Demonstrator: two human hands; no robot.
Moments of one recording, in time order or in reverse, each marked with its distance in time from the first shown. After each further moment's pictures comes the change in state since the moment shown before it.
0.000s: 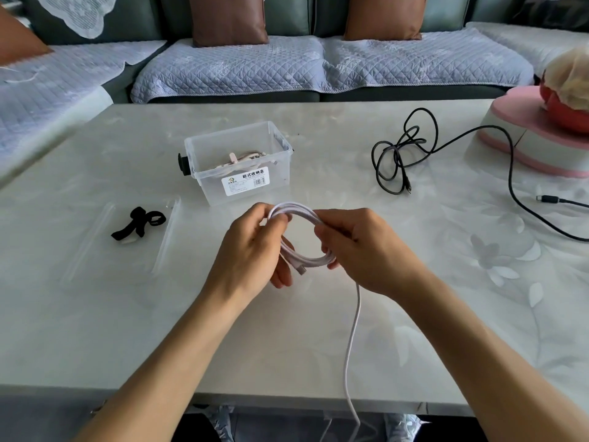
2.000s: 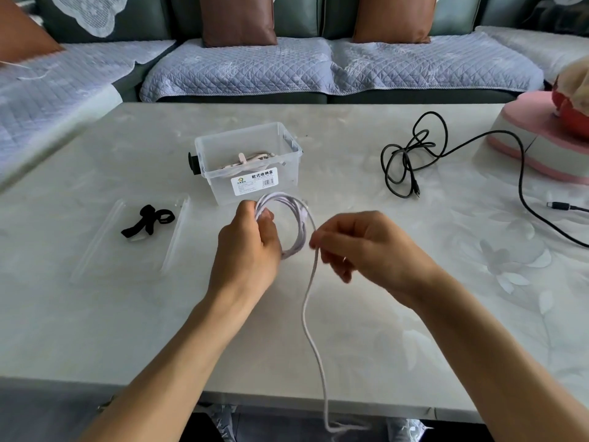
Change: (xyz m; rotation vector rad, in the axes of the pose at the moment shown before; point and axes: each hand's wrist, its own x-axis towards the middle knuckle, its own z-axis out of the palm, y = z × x) left_hand 0.007 -0.012 -0.007 0.433 0.283 0.078; right_hand -0.001 -0.013 -0.002 0.409 -0.144 0.206
